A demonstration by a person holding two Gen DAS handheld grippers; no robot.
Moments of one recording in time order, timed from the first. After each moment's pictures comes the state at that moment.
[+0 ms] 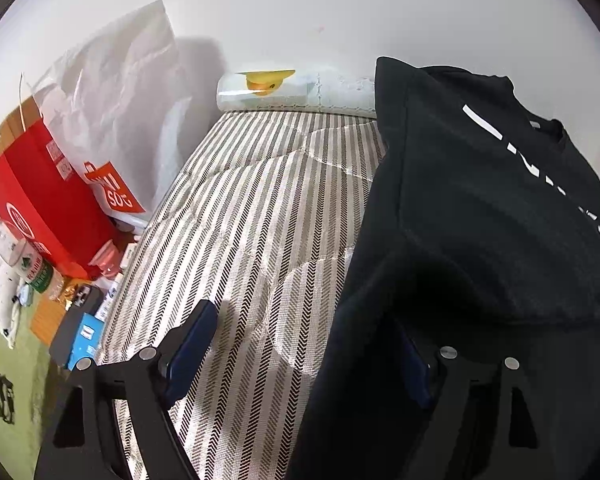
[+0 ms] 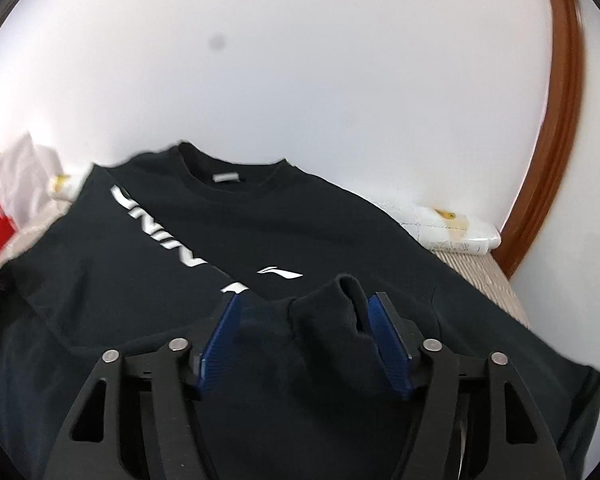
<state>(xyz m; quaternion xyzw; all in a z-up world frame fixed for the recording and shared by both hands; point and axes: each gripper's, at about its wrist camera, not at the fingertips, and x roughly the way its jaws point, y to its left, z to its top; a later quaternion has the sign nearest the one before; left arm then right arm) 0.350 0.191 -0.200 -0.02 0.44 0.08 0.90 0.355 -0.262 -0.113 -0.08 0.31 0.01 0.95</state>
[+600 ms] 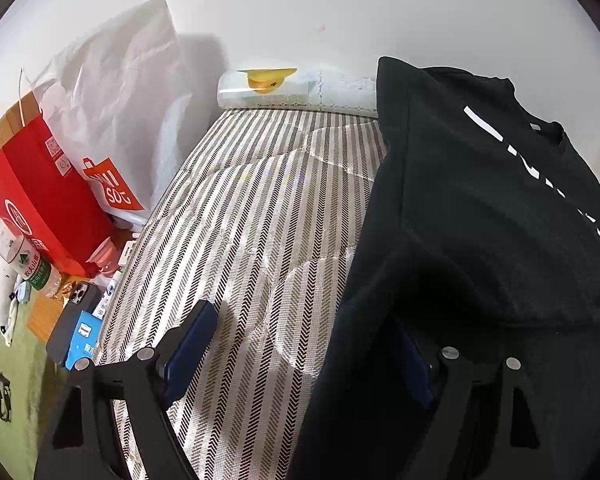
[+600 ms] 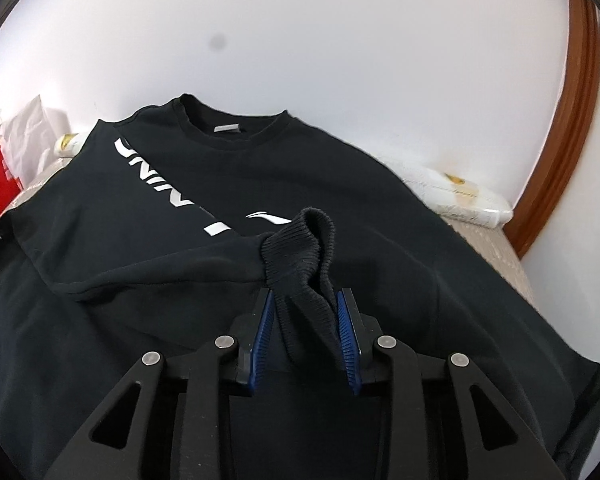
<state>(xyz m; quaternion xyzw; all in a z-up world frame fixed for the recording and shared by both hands) 0.350 0.192 -0.201 -0.03 0.44 0.08 0.90 0.340 -0.296 -0.138 -0.09 0.34 0.06 0.94</state>
